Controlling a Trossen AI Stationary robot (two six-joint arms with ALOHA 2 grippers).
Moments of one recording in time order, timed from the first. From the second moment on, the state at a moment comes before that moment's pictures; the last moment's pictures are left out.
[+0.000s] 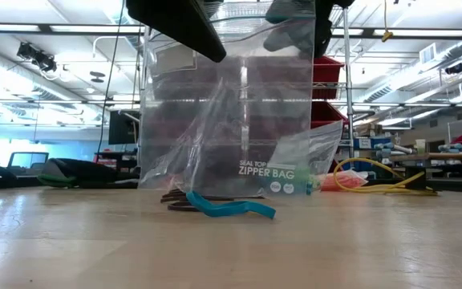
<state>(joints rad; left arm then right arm) -0.43 1.70 1.27 -0.44 -0.32 0.10 0.34 1.62 1.24 -0.40 0.05 0.45</state>
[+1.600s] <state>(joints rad) -0.43 1.70 1.27 -0.48 -0.38 0.01 0.35 1.62 1.24 -0.51 0.29 0.40</state>
